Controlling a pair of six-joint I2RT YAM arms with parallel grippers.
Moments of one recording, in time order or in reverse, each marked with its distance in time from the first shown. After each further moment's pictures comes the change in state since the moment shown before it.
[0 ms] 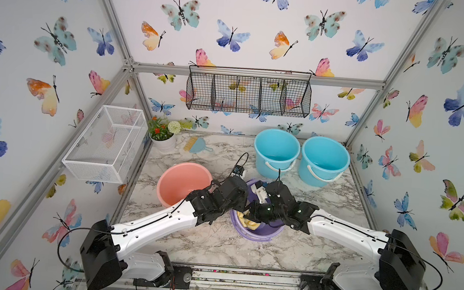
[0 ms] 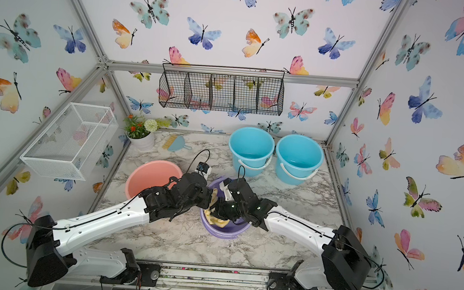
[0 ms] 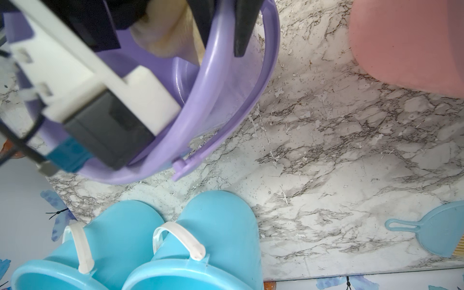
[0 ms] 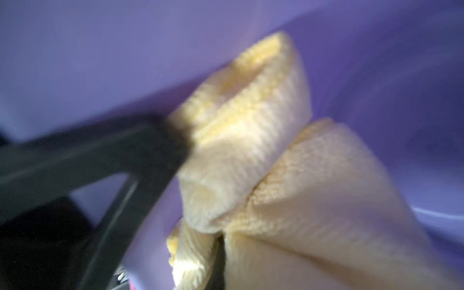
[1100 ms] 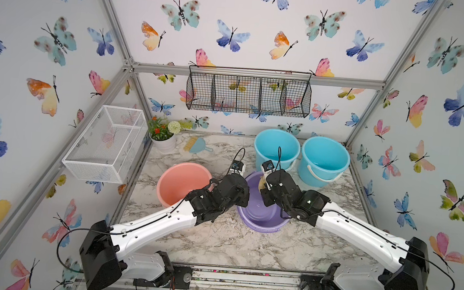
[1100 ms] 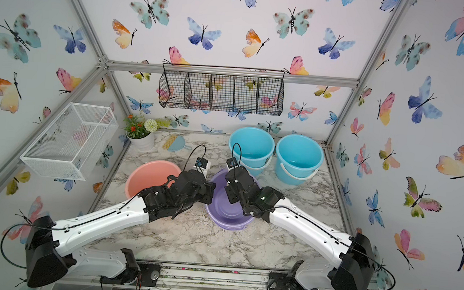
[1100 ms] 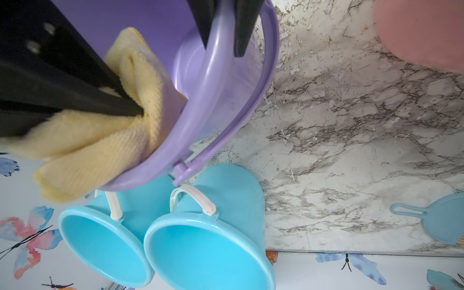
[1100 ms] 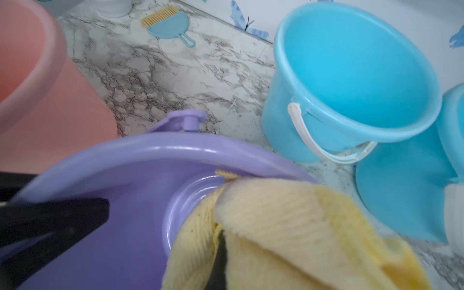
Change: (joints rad) left arm 0.005 -0.005 0.000 0.103 0.001 -0.031; right arm 0.020 -0.057 0.311 -0.476 0.847 -0.733
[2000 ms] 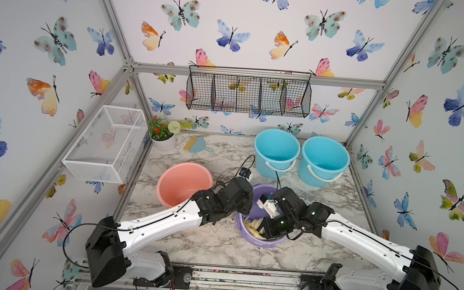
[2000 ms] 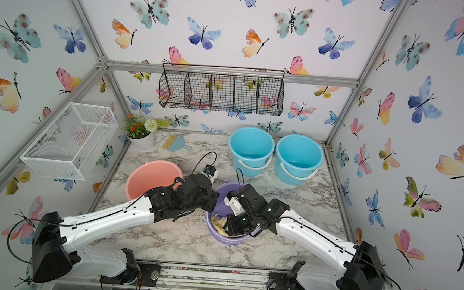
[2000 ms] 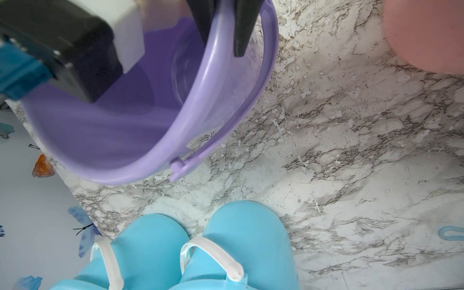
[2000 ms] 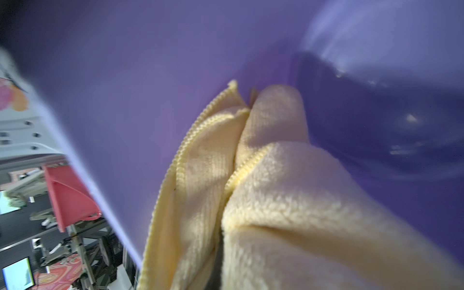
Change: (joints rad) left arm -0.021 0.048 0.019 -0.086 0.063 0.035; right arm -0.018 -0.108 -0.293 0.014 -0.915 0.400
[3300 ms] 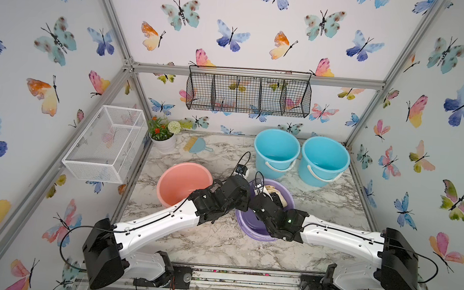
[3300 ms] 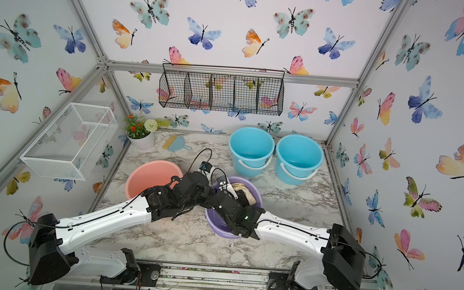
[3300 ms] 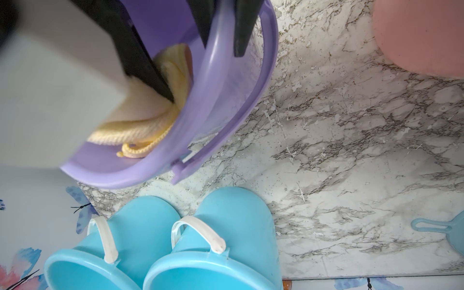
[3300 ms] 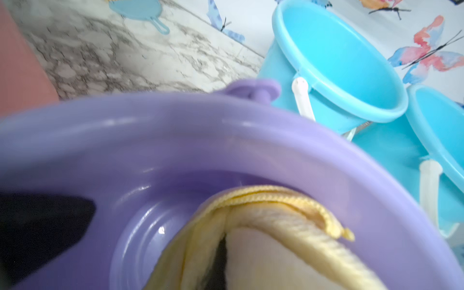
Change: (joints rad) left arm 0.010 -0.023 -0.002 0.011 -0.034 -0.018; right arm 0.225 0.178 0.080 0.210 1.281 -0.367
